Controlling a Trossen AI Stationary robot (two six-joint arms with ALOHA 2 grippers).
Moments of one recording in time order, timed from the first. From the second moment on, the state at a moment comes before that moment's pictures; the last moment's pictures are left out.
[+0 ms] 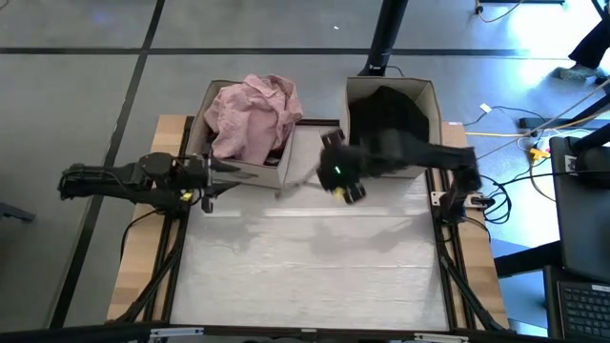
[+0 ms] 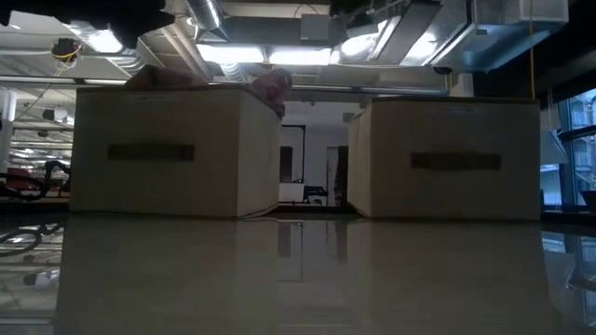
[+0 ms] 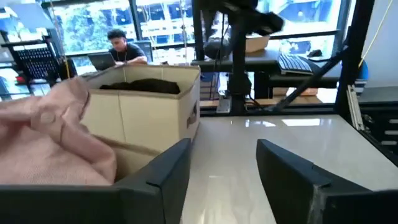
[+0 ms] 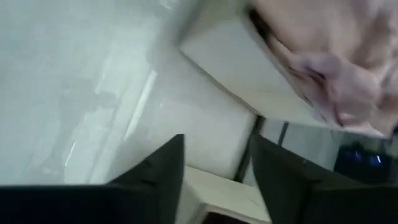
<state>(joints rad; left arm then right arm) -0.04 0.39 0.47 -0.13 -0.20 0.09 0.06 1.87 2.24 -1.43 0.33 -0.54</state>
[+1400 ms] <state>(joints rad) -0.05 0.32 0.07 0.35 -0.11 0.01 0.12 0.25 0.09 0.12 -0.08 -0.61</state>
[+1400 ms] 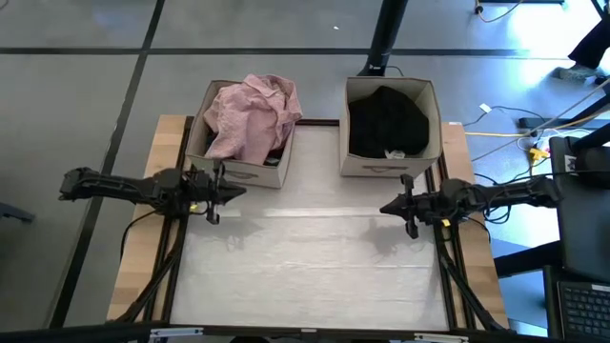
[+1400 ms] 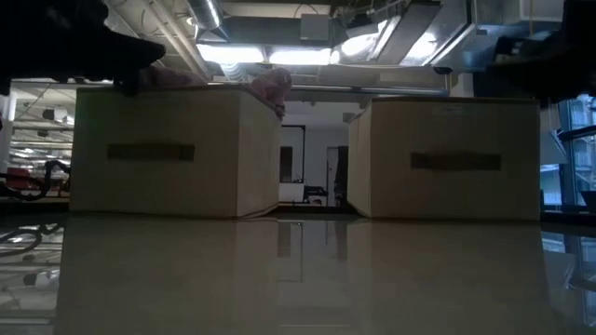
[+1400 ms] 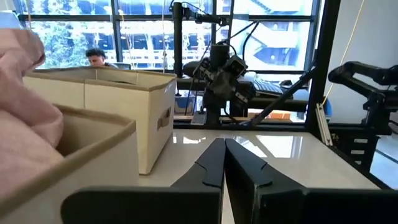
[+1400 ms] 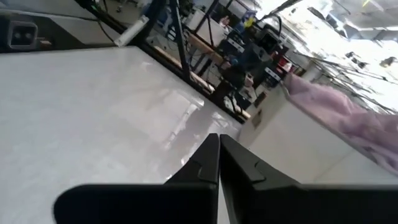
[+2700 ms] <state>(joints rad) -0.05 0.00 0.01 0.05 -0.08 0.04 0.12 0.05 0.01 0.05 0.01 -0.55</state>
